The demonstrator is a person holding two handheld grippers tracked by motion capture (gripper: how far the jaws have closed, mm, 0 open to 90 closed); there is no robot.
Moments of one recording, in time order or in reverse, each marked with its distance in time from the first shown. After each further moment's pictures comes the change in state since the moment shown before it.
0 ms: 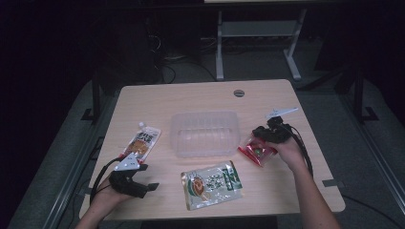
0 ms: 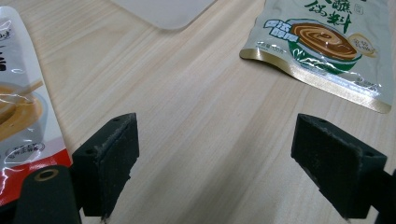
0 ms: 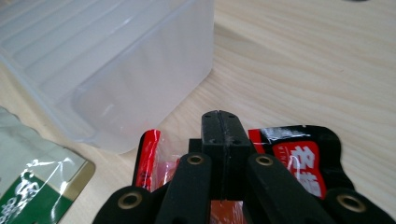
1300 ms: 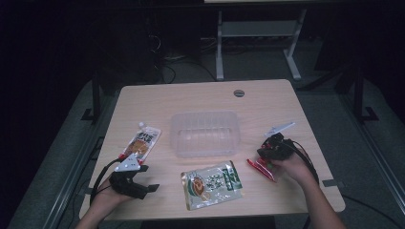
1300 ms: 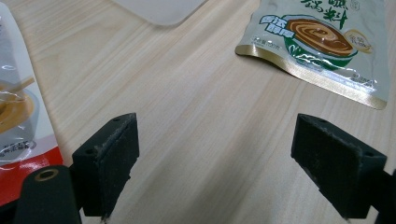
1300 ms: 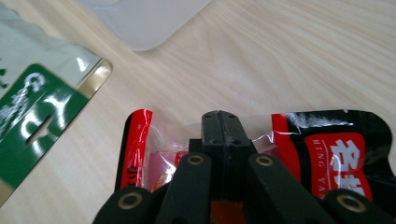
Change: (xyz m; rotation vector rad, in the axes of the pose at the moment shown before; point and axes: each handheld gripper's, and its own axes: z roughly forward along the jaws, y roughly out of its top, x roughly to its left) left arm -0.002 -0.001 0.001 0.004 -0.011 -0.002; right arm 0.018 -0.041 -0.007 0.181 0.001 -0.077
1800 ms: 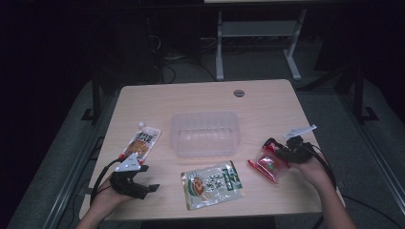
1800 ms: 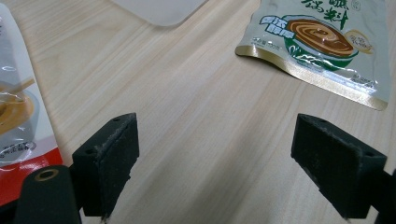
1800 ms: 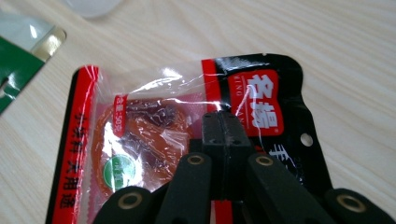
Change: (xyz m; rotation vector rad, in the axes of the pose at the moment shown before) left arm -0.001 0.001 0.000 0.000 0.005 -0.001; right arm -0.024 -0.033 -0.029 -0.016 -0.078 0.058
